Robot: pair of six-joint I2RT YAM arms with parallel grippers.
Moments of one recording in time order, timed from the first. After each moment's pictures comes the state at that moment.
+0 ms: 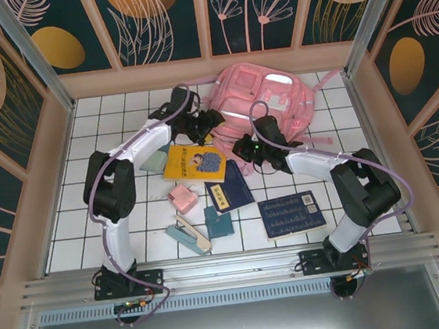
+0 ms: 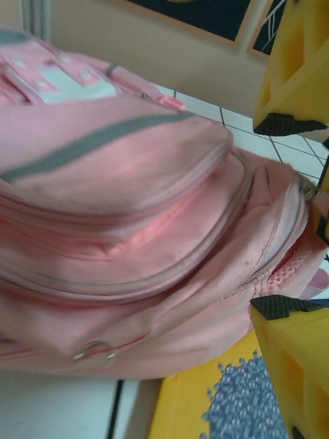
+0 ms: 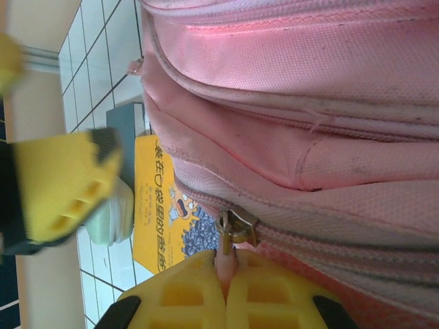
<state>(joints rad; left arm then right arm) -0.49 2.04 1.61 -0.45 0.47 -1.10 0.53 1.62 0.89 0.07 -0.29 1.00</state>
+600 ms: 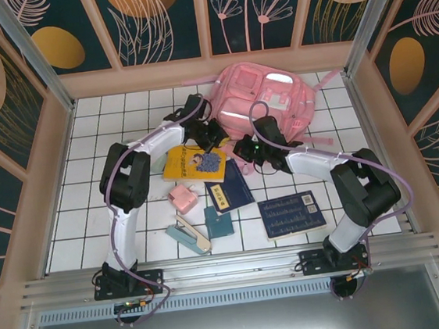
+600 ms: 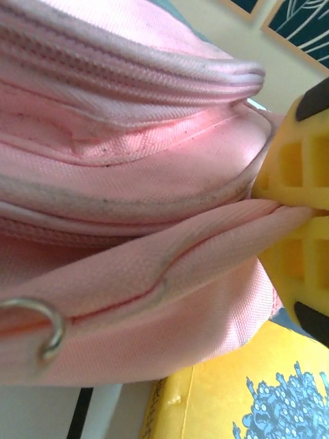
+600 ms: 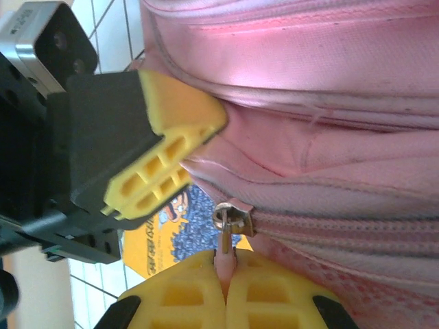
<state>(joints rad) -0.51 2.19 1.69 -0.47 0.49 -1.18 0.53 1.62 0.88 0.05 -0.27 0.98</state>
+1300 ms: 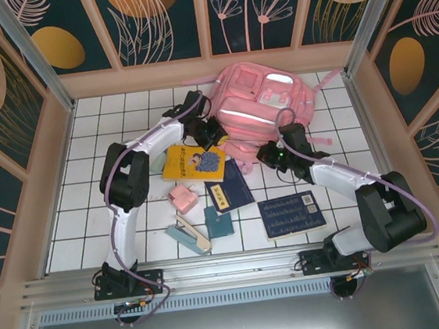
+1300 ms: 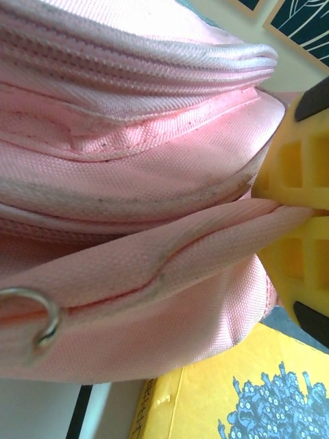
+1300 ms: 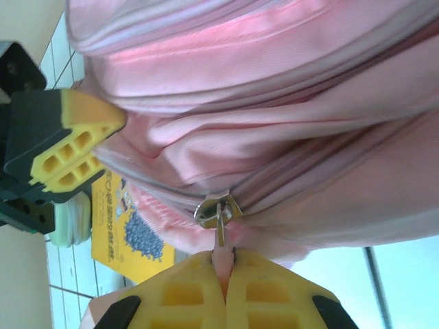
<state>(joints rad) -0.50 2.20 1.74 -0.55 0.49 -1.16 0.37 1.38 0.67 -0.01 -0.30 0.89</state>
